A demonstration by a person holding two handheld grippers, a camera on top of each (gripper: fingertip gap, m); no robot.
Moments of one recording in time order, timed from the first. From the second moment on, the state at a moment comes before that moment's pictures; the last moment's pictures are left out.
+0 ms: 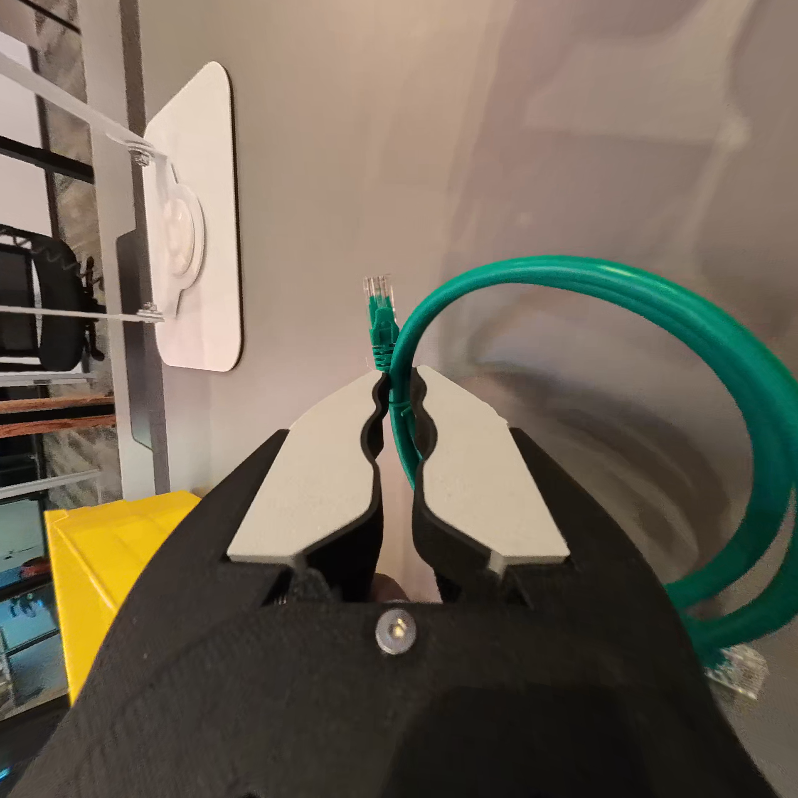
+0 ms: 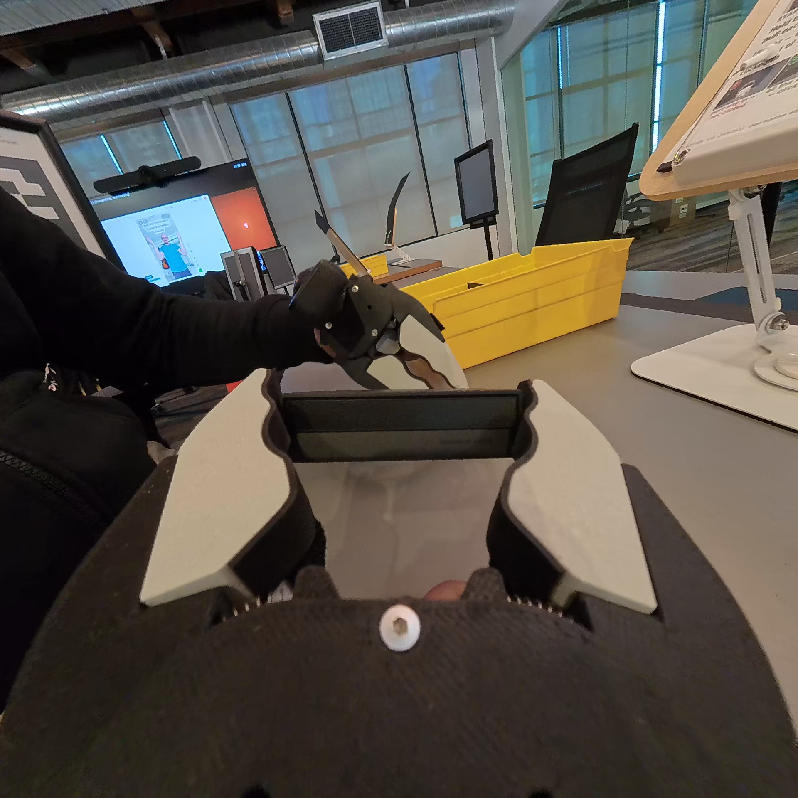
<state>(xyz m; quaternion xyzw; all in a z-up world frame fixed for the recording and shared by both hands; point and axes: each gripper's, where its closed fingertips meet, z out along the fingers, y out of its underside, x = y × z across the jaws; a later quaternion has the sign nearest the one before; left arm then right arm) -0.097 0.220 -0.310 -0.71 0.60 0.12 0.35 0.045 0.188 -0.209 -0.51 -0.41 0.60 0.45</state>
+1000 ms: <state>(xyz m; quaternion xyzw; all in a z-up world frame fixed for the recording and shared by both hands) -0.088 0.226 -0.266 -0.72 0.53 0.03 0.43 0.043 0.187 -0.210 -0.52 -0.41 0.60 0.45</state>
